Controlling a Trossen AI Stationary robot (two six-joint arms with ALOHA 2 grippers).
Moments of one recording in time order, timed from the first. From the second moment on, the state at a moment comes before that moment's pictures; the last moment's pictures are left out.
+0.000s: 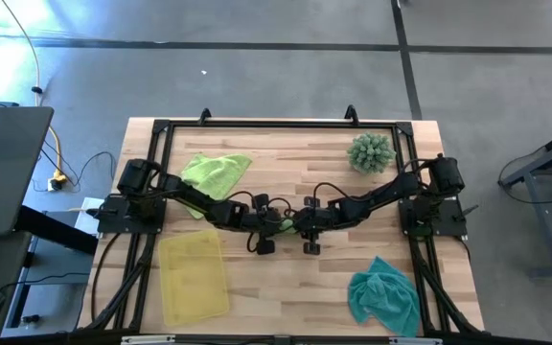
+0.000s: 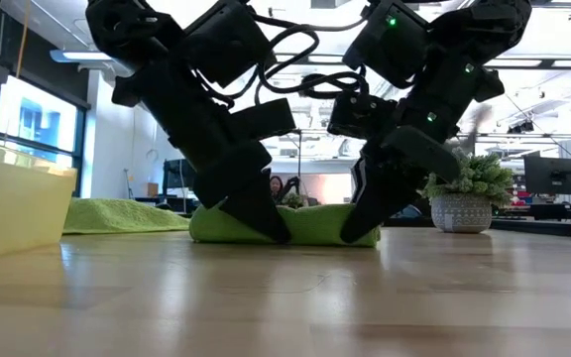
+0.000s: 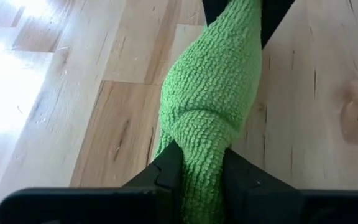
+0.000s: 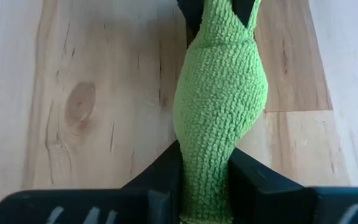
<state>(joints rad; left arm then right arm) -0.05 1.93 0.93 0.08 -0.28 -0.17 0.15 1.80 0.87 -0.01 0.10 0.15</state>
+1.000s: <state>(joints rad) -0.10 1.93 0.93 0.03 -0.20 -0.23 0.14 1.57 0.94 -0.47 -0.05 0.29</state>
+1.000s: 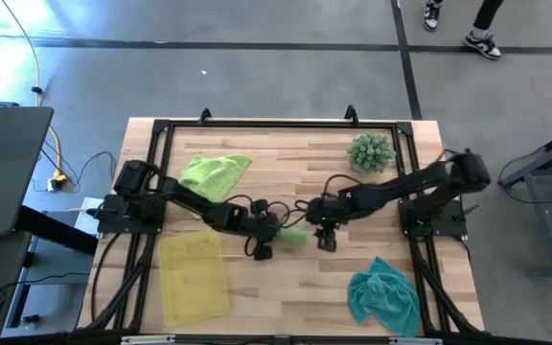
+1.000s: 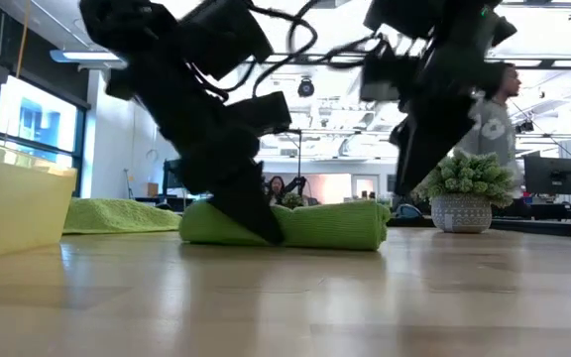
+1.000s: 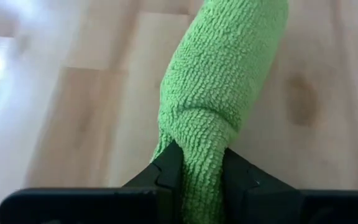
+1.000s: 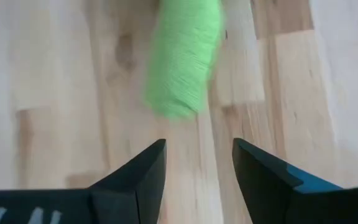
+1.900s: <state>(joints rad) -0.50 1.34 0.99 -0.58 -0.41 -0.77 0.29 1.32 0.93 -0.57 0.14 0.49</state>
